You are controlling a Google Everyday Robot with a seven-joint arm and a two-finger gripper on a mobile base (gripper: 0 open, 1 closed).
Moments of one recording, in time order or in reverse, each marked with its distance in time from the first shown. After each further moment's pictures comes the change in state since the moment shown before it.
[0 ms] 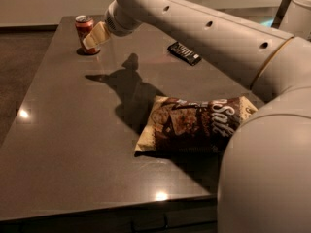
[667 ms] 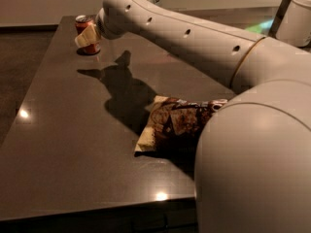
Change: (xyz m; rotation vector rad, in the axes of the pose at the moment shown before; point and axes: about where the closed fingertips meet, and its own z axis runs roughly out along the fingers) arm -0.014 0.008 0.040 0.028 -0.055 0.072
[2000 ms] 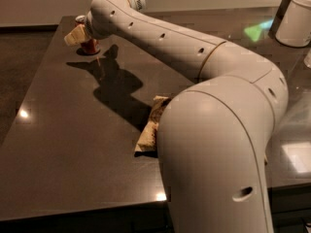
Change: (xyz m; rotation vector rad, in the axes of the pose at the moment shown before) arm -0.022 0.015 0.061 -0.033 -0.045 0.008
